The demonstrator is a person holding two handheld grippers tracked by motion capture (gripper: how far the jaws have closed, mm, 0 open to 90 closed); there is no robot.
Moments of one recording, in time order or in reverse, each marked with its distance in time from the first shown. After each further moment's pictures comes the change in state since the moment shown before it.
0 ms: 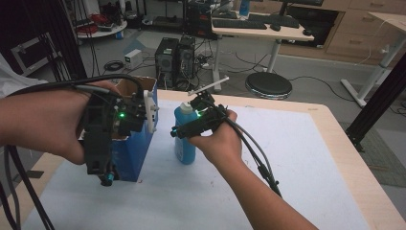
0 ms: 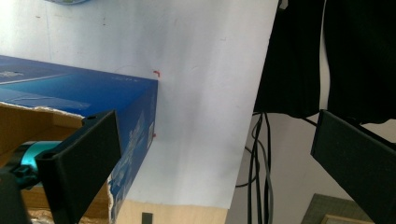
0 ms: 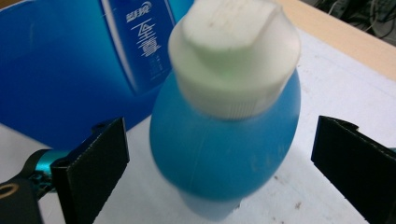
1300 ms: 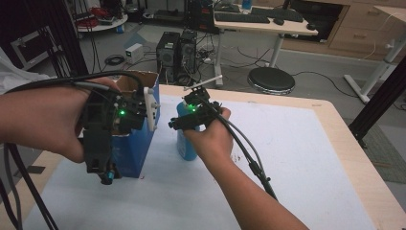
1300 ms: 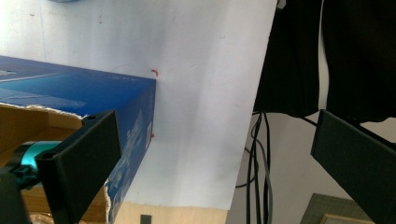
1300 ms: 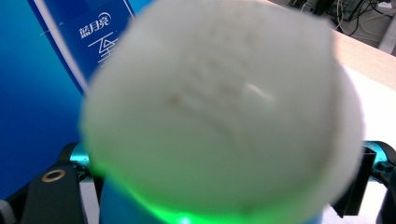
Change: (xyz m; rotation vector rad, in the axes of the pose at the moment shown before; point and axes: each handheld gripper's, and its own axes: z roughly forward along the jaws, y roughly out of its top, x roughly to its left) left arm 0.002 -0.004 0.005 -0.004 -0.014 0.002; right arm 0.005 0.004 0.027 -0.018 -0.094 0.046
